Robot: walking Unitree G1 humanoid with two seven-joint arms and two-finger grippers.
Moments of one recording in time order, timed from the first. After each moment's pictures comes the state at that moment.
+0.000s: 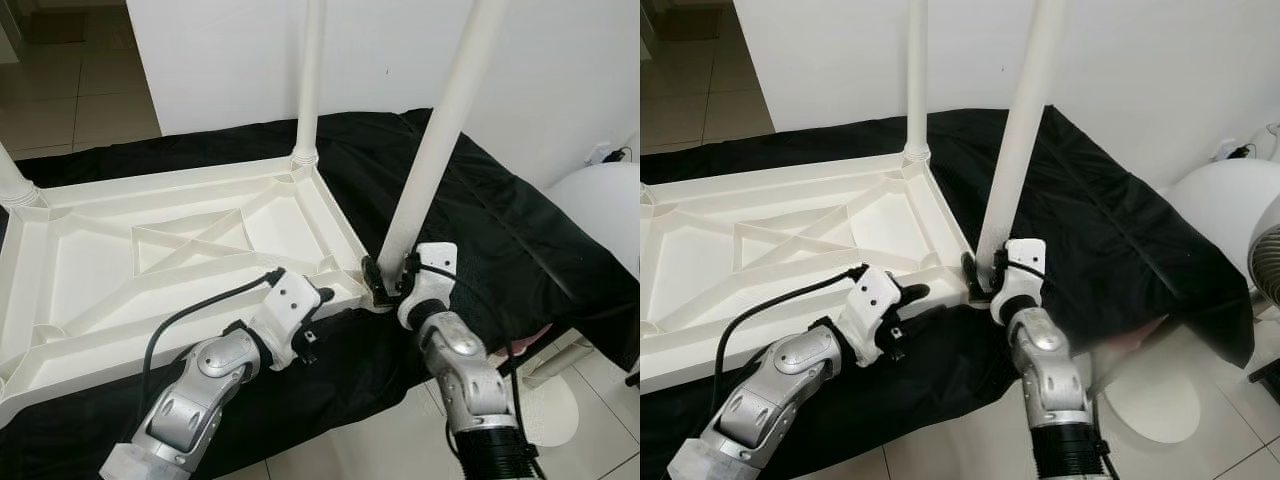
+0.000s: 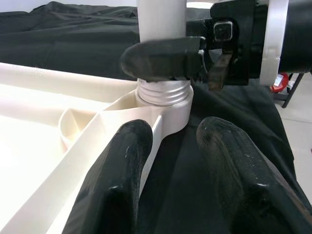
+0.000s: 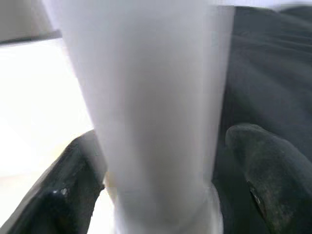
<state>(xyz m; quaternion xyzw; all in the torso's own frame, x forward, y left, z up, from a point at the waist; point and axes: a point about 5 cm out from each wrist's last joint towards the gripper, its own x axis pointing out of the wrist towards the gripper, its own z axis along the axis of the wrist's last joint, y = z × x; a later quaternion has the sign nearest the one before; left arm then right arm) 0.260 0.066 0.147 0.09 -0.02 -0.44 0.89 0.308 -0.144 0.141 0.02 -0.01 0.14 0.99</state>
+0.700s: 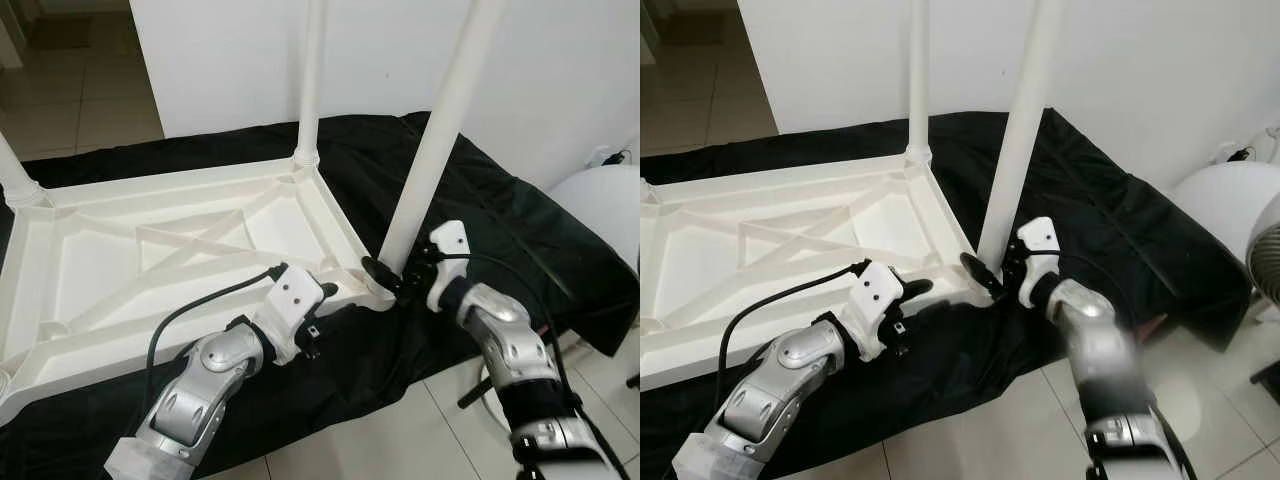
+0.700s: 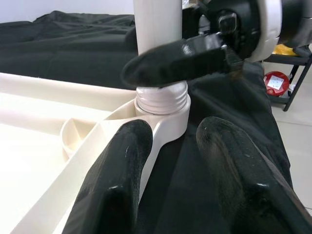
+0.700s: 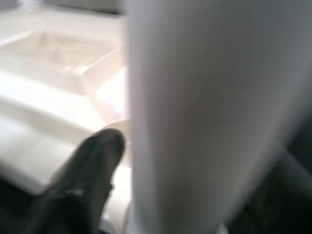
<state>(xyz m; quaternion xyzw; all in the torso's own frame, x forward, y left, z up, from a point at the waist) 0.264 0.064 0.151 0.08 -0.02 -0.44 0.89 0.340 -0.157 0.151 -0.08 0.00 0.38 0.92</state>
